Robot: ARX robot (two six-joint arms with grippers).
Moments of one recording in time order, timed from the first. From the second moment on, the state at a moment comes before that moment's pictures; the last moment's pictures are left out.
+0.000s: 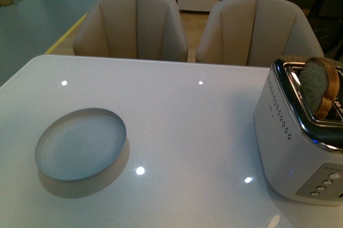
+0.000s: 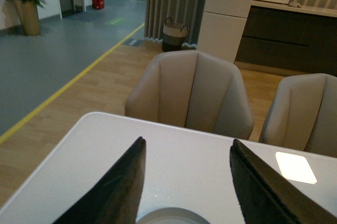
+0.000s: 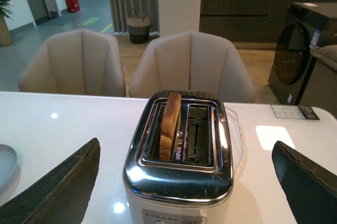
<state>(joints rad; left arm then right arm) -0.08 1.34 0.33 1.01 -0.08 -0.07 0.00 0.00 0.02 0.00 0.00 -0.01</state>
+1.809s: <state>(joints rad) 0.00 0.22 0.01 0.22 0.00 -0.01 0.00 0.00 0.02 0.00 0.00 -0.01</state>
